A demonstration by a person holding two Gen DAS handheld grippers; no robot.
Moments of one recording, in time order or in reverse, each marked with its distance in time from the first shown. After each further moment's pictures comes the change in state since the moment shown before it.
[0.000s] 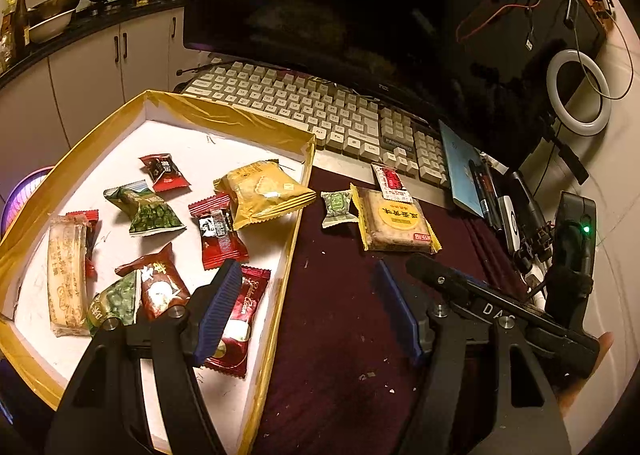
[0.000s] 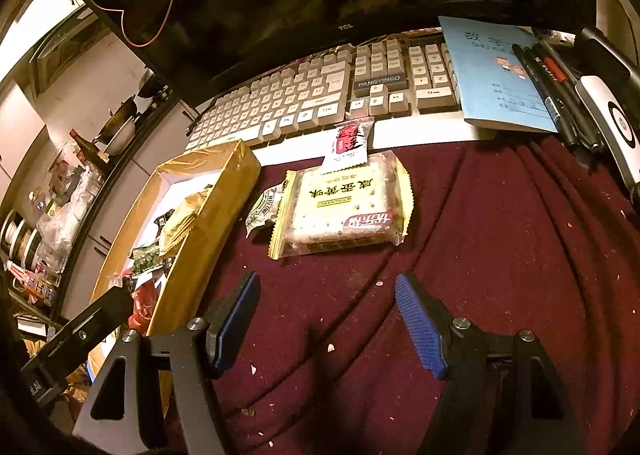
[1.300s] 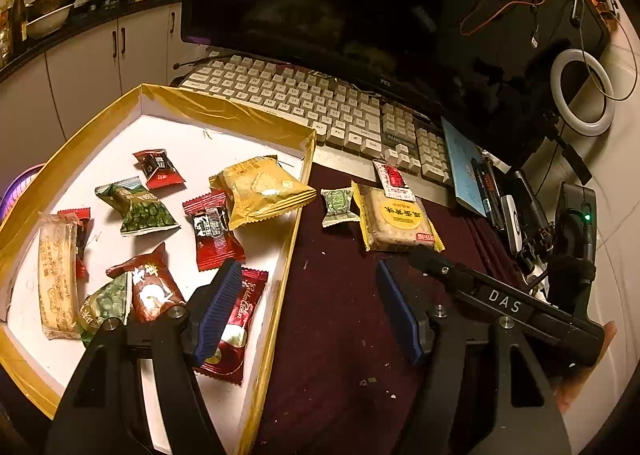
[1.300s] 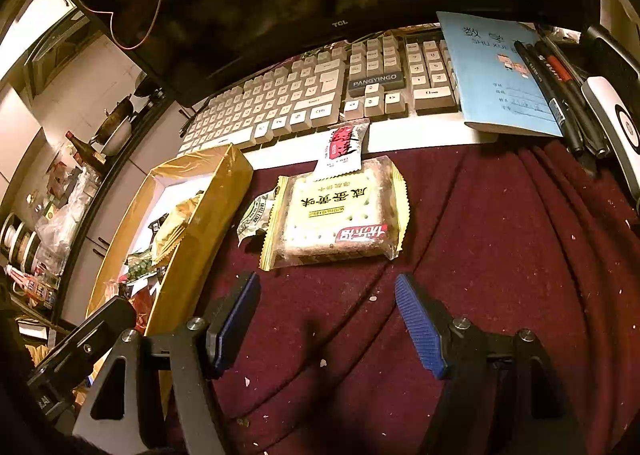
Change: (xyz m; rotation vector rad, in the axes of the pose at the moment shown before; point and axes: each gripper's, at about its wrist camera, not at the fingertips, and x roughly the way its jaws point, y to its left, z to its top) left arm 0.008 0.002 0.001 -0.008 0.017 -0.005; right arm 0.007 -0.006 0.010 0.013 0.019 -0.001
